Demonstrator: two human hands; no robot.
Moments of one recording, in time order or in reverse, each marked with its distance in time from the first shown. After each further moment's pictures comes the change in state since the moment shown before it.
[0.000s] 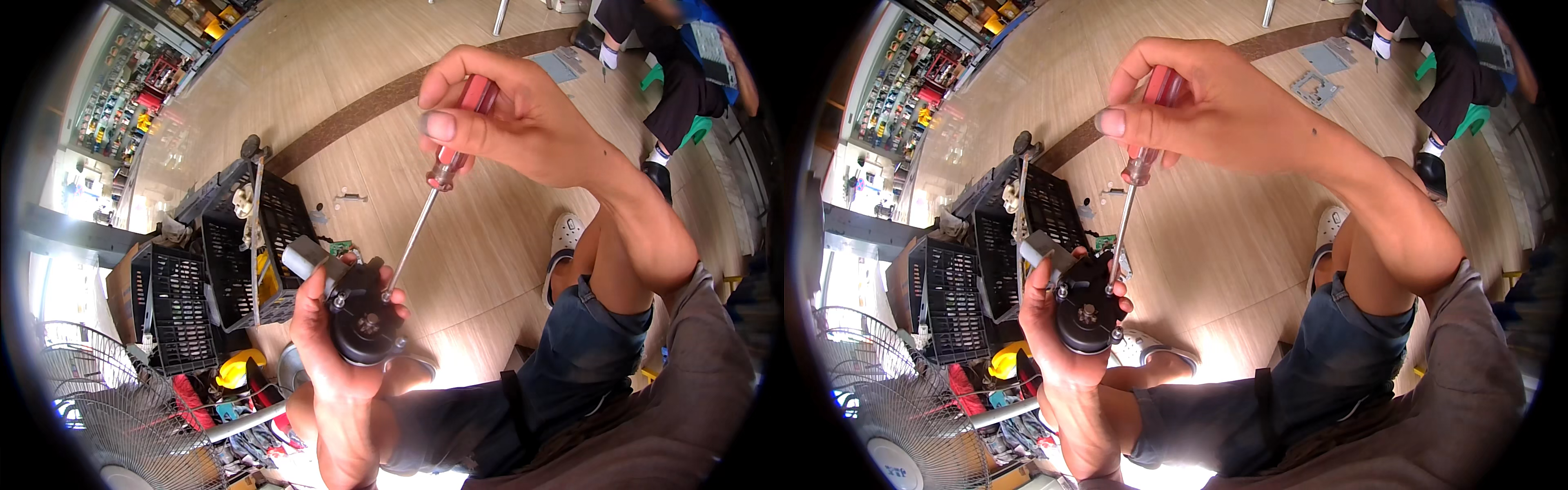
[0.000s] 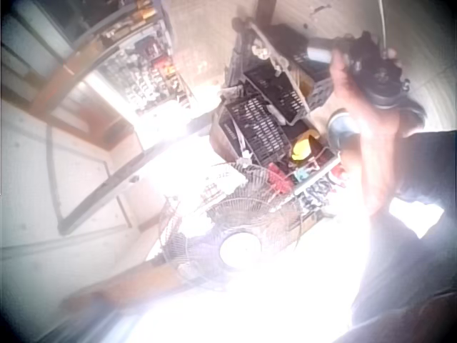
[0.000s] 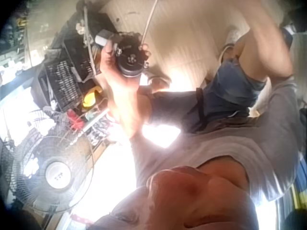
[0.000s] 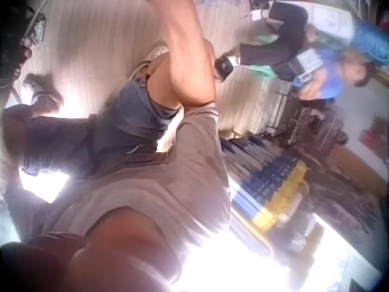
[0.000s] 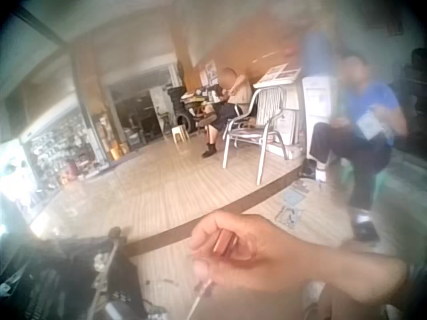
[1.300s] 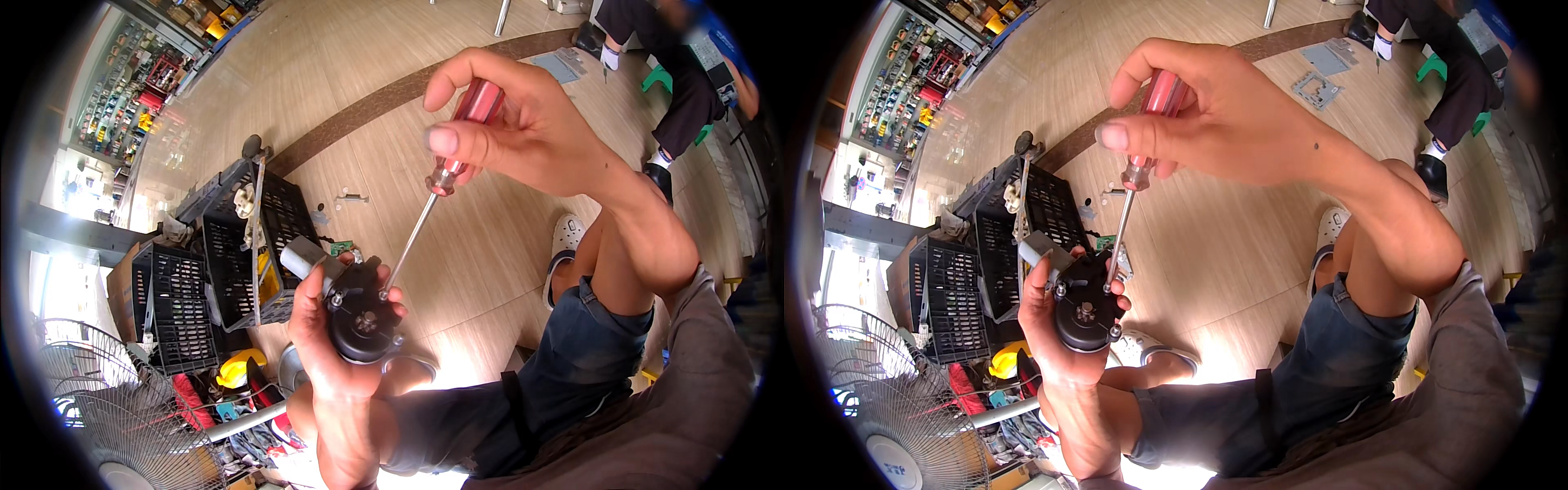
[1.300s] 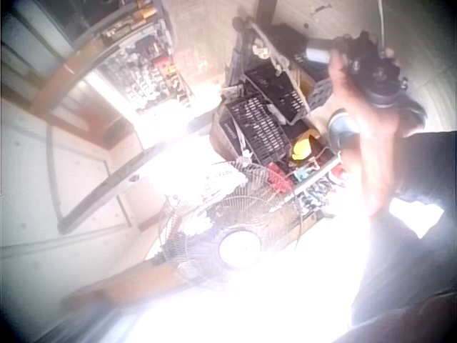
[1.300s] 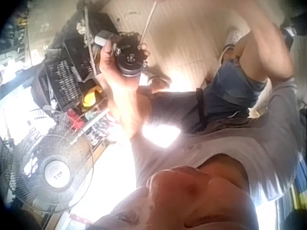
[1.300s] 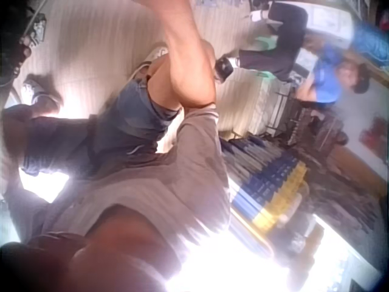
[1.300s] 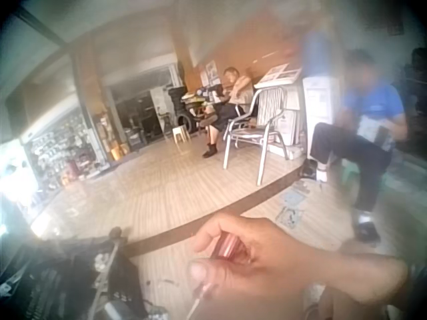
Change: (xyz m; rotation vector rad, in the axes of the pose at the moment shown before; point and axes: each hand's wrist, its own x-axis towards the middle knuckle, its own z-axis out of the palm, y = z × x) left_hand 0.002 0.000 0.002 -0.008 0.019 0.011; right_hand -0.007 -0.001 0.002 0.038 0.035 -0.083
